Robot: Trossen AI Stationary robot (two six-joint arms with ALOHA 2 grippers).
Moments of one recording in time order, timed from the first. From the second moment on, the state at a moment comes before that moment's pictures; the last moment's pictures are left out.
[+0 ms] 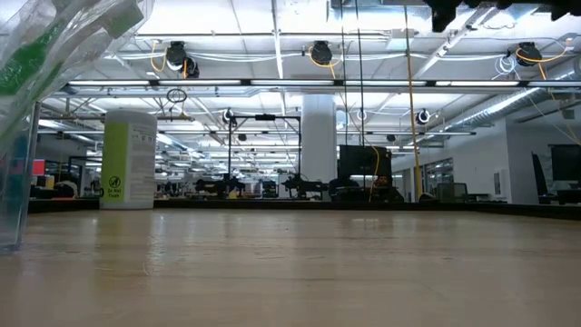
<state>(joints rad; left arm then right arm) -0.62 0.64 0.71 0.66 -1.21 0.54 0.01 0.66 0.55 0.22 -0.03 0.03</state>
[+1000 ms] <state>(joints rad) -0.02 0.27 0.16 0.13 -0.42 -0.10 0.01 0.36 0.41 -0.04 -0.03 0.06</state>
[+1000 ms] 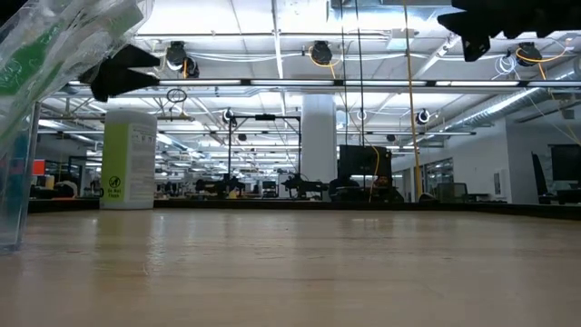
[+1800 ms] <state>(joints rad) 0.02 0.03 0.05 -0.05 -0.33 -0.15 0.01 0.07 0.02 0.24 0.00 0.02</state>
